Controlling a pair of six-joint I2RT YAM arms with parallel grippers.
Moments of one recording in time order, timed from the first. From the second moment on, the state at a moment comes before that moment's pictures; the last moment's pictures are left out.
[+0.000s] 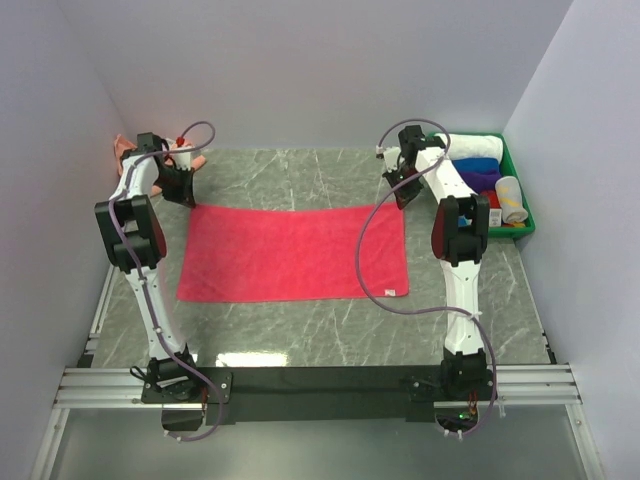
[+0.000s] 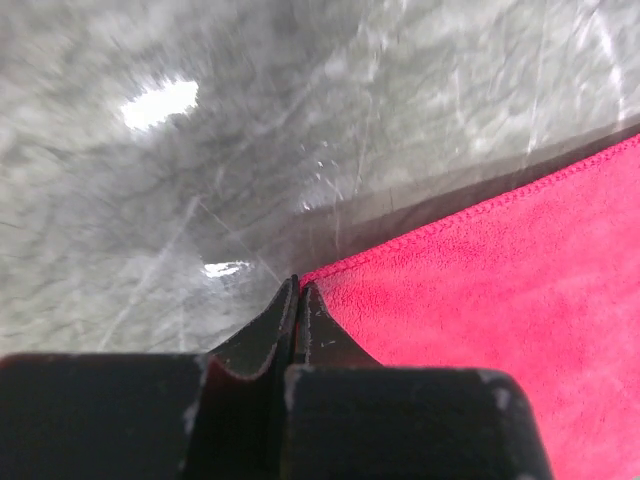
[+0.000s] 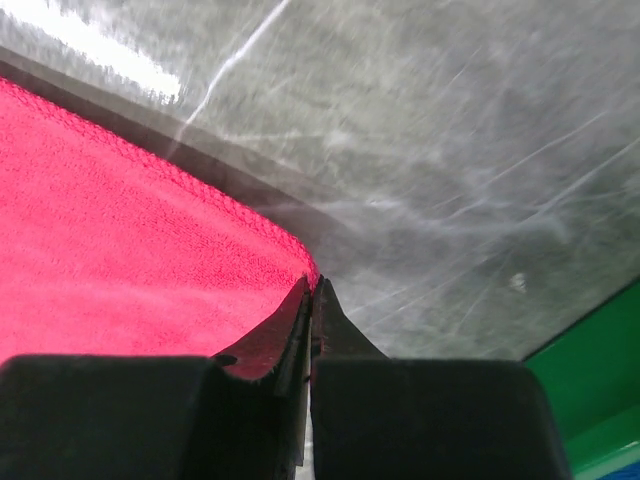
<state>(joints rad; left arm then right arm) 0.23 2.34 2.02 -0.91 0.40 0.42 0.13 2.44 2.23 -1.11 -0.12 -0.41</state>
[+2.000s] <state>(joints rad) 0.35 1.99 1.76 -0.77 0.61 0.50 0.10 2.20 2.16 -1.17 -0.17 -0.47</state>
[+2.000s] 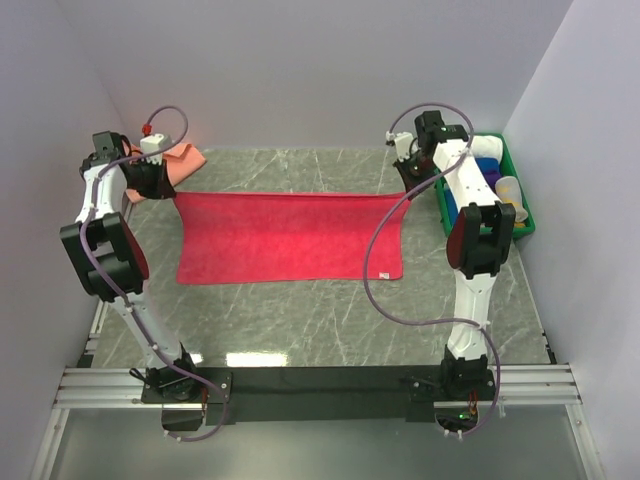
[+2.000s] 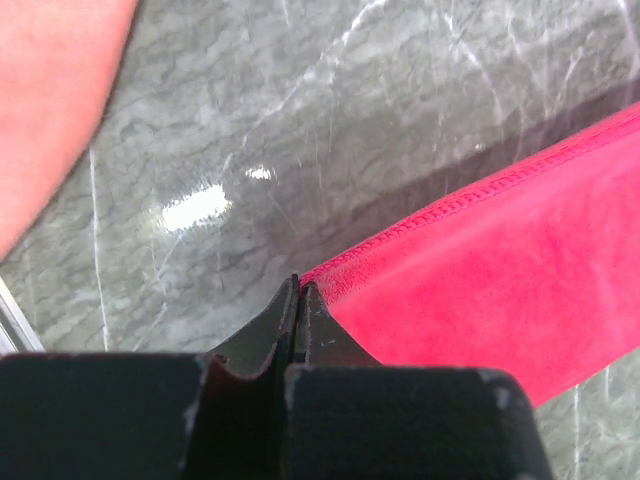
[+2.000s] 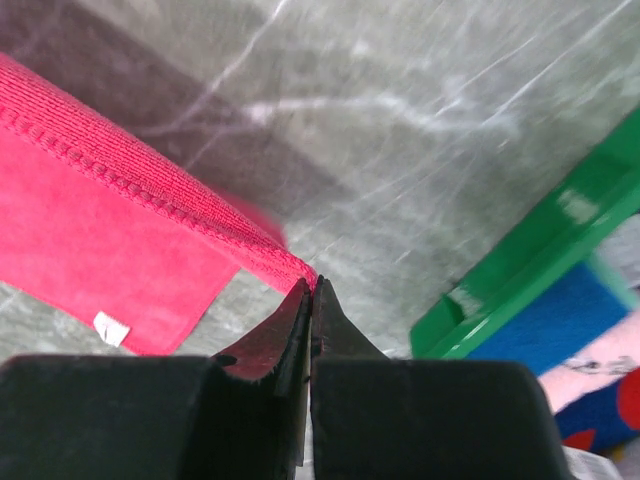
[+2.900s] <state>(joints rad) 0.45 1.75 1.32 -0.84 0.66 0.86 0.10 2.03 1.67 -1.12 -0.25 -0.55</state>
